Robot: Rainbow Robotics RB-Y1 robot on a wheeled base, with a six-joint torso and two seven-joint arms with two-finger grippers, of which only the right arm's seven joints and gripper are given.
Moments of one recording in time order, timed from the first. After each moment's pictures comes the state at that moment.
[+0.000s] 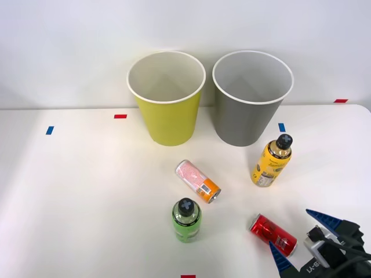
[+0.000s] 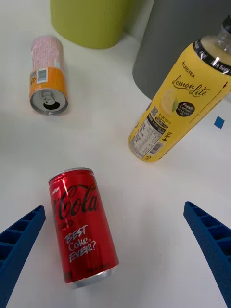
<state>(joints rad) 0.78 -0.84 0.31 -2.46 0.21 0.35 1.34</state>
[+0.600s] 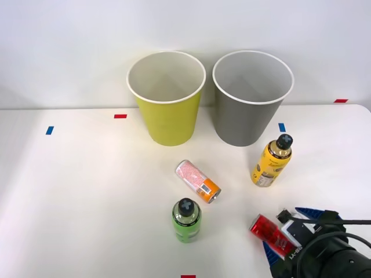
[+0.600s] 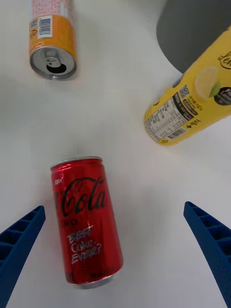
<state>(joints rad) 0.46 -0.97 0.52 -2.55 0.13 0.86 1.31</state>
